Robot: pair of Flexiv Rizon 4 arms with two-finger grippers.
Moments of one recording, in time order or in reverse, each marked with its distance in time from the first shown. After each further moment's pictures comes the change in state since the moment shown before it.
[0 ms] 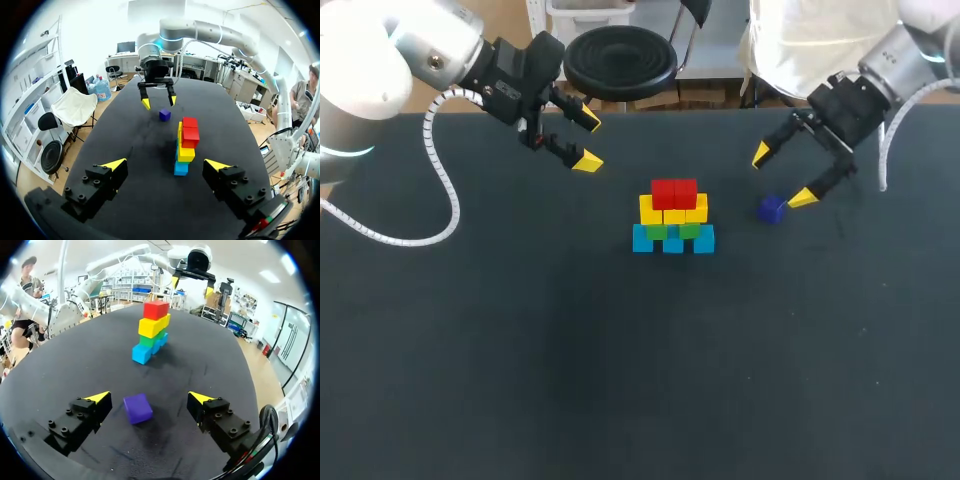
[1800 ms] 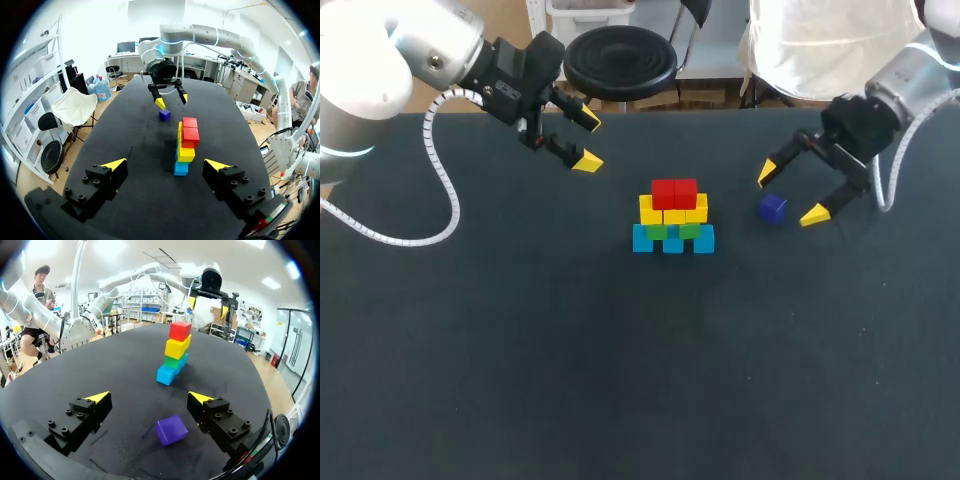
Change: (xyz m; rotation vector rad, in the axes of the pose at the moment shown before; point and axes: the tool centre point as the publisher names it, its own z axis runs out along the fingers) left arm 0.000 0.000 0.000 0.000 0.000 0.000; right arm -0.024 0.046 0.010 -0.098 -0.174 -0.006
